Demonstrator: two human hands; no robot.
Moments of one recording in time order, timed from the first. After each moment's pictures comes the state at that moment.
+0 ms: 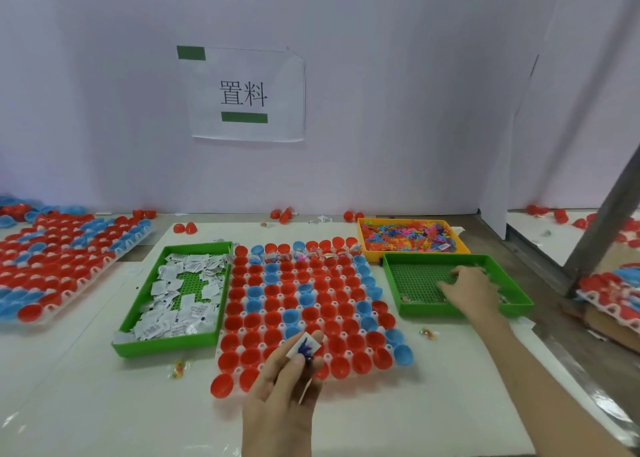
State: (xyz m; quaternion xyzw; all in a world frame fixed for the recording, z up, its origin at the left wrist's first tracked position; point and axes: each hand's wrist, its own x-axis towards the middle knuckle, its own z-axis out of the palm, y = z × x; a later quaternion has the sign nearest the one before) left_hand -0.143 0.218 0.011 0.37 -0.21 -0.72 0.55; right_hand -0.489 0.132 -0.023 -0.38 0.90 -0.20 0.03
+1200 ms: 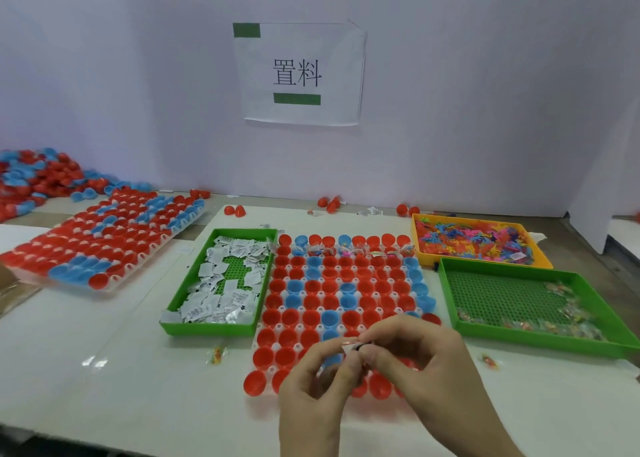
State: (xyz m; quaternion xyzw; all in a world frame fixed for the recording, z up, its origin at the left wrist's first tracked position) left_hand -0.159 0.196 0.000 0.41 -0.42 -0.57 0.58; right_hand -0.298 0.208 0.041 -0.62 0.51 -0.51 0.32
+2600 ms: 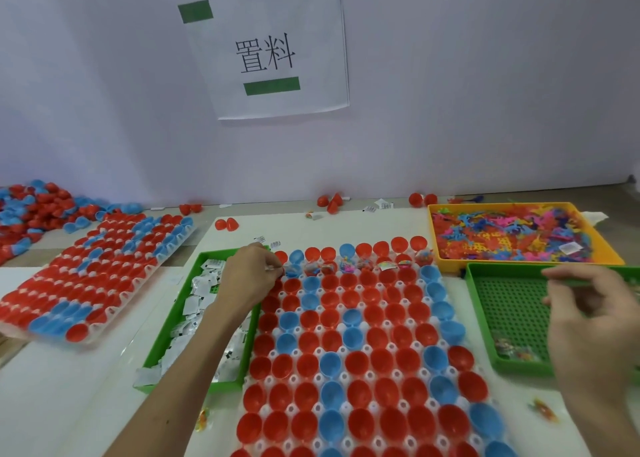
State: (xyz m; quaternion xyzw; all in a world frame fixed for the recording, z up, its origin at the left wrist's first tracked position) left_hand -0.096 -0.095 -0.014 0.63 -0.76 -0.04 0.18; right_hand -0.436 0.100 -0.019 -0.37 0.63 -0.68 -0.03
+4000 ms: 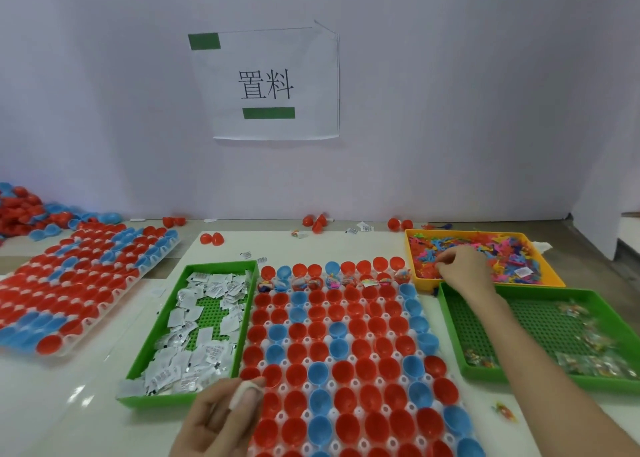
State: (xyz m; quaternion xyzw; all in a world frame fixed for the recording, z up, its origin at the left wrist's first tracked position) left_hand -0.102 0.131 0.003 0.51 -0.34 -0.55 0.56; right_hand -0.486 -0.037 -0.033 -0.47 0.82 -0.30 0.08
